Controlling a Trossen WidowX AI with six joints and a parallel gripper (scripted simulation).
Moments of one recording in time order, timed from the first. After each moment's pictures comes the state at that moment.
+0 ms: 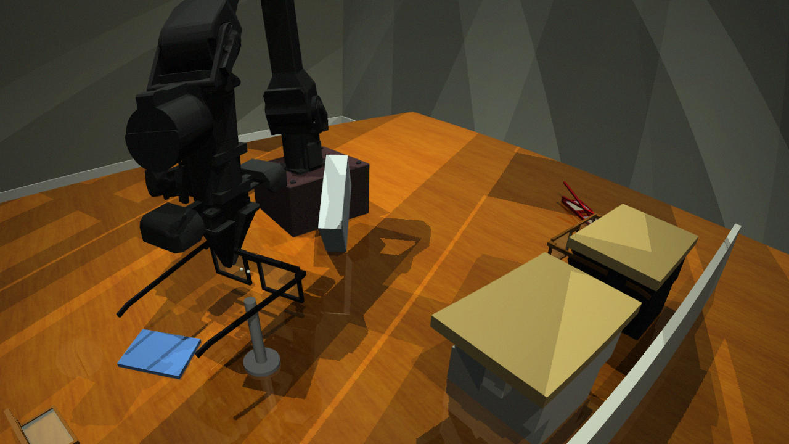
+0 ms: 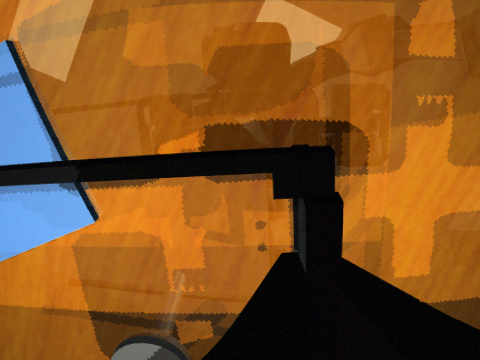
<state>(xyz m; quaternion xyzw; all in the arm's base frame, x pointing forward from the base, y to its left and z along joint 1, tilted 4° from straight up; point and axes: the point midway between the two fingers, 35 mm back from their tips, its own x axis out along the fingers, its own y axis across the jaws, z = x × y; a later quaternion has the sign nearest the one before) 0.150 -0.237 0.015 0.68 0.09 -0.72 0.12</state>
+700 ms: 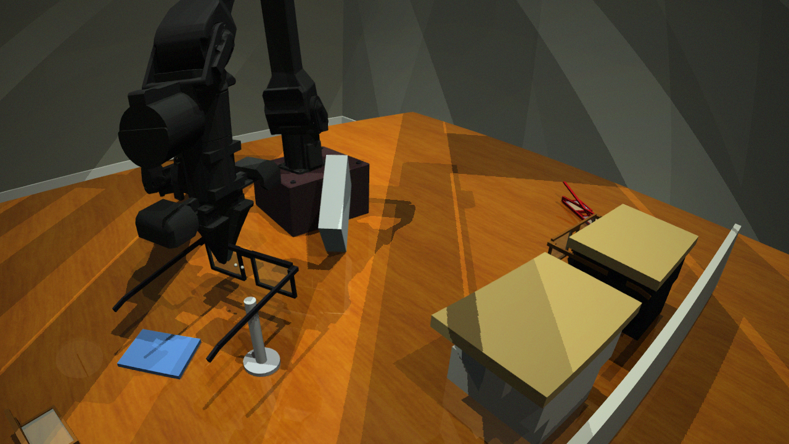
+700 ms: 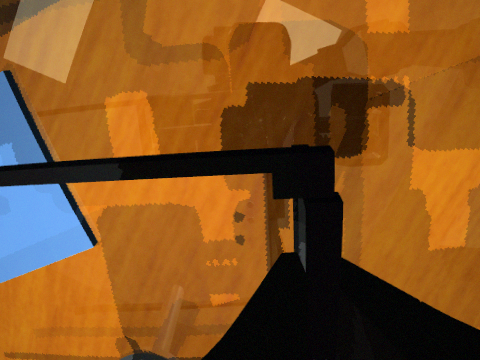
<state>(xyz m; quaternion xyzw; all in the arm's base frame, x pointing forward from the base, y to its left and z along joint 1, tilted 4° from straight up) 0.138 -0.238 0.016 0.68 0.09 -0.72 0.12</state>
